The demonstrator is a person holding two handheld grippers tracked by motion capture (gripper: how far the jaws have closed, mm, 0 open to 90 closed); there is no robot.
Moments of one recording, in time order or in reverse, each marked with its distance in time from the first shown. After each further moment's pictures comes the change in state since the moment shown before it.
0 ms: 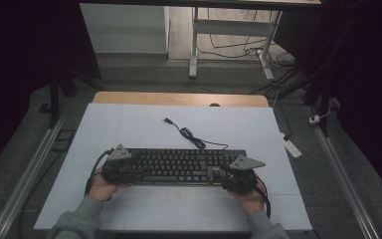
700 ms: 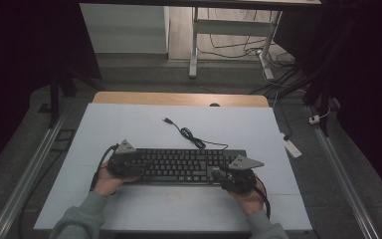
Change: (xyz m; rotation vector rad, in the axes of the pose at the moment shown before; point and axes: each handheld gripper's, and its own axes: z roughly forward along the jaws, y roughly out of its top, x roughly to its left) left arm 0.012 0.007 0.027 0.043 0.041 -0.019; right arm 0.000 -0.001 0.002 0.019 0.002 -0.006
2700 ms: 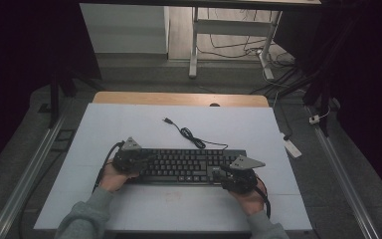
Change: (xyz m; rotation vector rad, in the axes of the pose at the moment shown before) left arm 0.001 0.008 0.009 -0.011 -0.017 0.020; right arm -0.001 0.000 -0.002 -0.006 -0.004 0.007
